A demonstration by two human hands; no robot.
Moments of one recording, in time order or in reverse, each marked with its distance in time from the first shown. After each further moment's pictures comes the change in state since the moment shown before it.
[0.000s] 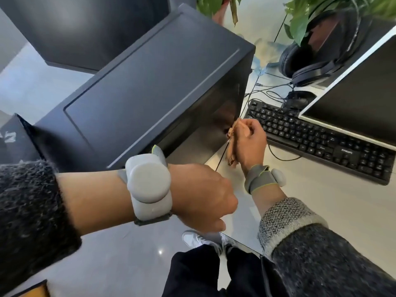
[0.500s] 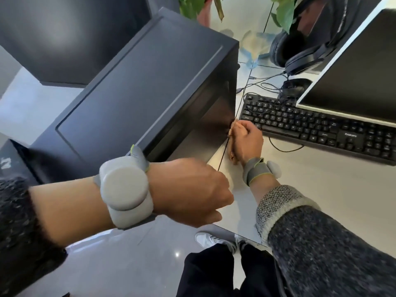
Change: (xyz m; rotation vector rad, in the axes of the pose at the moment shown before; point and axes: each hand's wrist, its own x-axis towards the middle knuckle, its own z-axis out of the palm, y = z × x) left_hand -0.012 -0.014 -0.003 0.064 0.051 0.025; right_hand 0.011 0.026 0.007 -0.037 0.024 0.098
